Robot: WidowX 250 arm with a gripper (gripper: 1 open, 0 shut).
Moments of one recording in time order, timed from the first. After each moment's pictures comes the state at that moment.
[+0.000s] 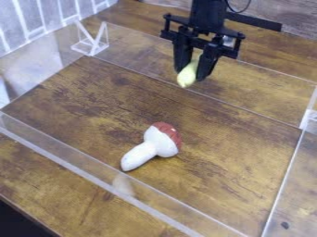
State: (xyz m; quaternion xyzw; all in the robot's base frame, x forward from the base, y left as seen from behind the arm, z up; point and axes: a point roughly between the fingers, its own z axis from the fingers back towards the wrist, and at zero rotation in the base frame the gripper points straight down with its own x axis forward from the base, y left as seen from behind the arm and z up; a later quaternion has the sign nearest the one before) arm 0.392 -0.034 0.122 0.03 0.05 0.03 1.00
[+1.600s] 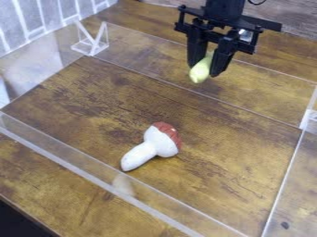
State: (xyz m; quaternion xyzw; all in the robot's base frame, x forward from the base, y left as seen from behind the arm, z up) arm 0.390 -0.054 0.136 0.03 0.04 -0.01 1.00
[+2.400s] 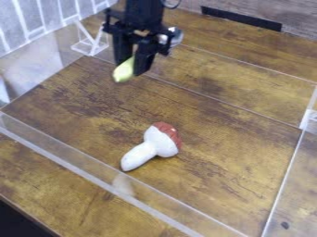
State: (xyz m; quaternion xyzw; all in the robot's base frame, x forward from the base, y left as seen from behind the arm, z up) arm 0.352 0.046 0.112 0.05 0.05 0.00 1.00
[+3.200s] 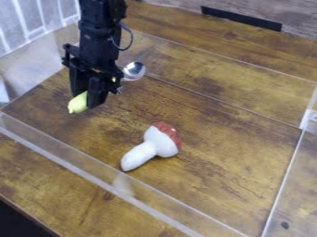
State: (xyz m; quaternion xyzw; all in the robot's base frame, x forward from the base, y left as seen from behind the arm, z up) arm 0.325 0.085 0.068 0.07 0.06 -0.04 1.00
